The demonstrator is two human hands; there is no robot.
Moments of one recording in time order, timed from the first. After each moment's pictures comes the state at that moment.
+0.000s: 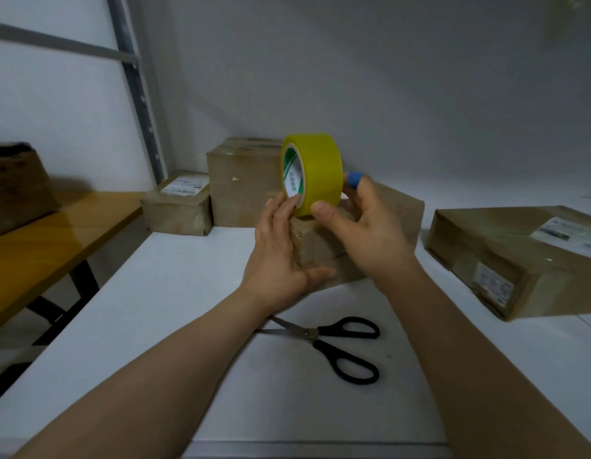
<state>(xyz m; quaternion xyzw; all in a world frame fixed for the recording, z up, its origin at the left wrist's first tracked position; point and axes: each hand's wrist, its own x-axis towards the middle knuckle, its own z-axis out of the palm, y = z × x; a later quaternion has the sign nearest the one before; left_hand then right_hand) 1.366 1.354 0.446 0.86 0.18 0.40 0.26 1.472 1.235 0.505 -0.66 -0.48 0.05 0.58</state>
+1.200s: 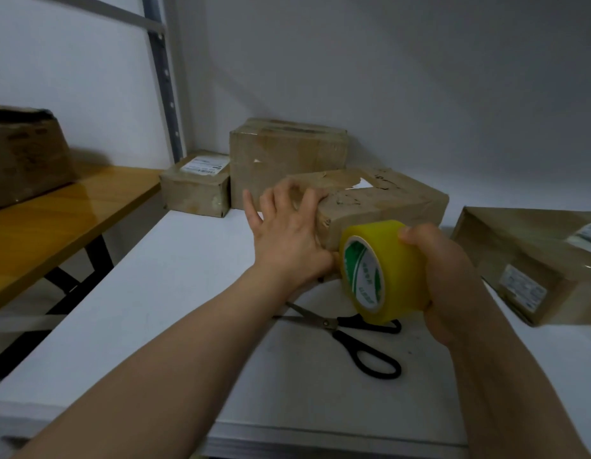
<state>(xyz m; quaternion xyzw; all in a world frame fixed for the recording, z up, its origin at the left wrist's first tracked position) 1.364 1.352 0.464 0.88 0.31 0.35 0.04 1.458 1.185 0.485 -0.67 -0.24 0.27 0.65</state>
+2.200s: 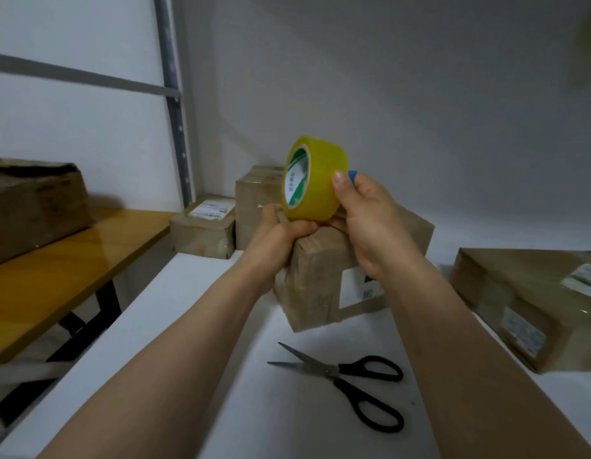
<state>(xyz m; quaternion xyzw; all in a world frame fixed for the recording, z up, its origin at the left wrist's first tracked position) 1.351 1.381 0.522 0.65 0.24 0.36 0.63 1.451 1.281 0.564 -0.54 -0.44 0.19 0.69</state>
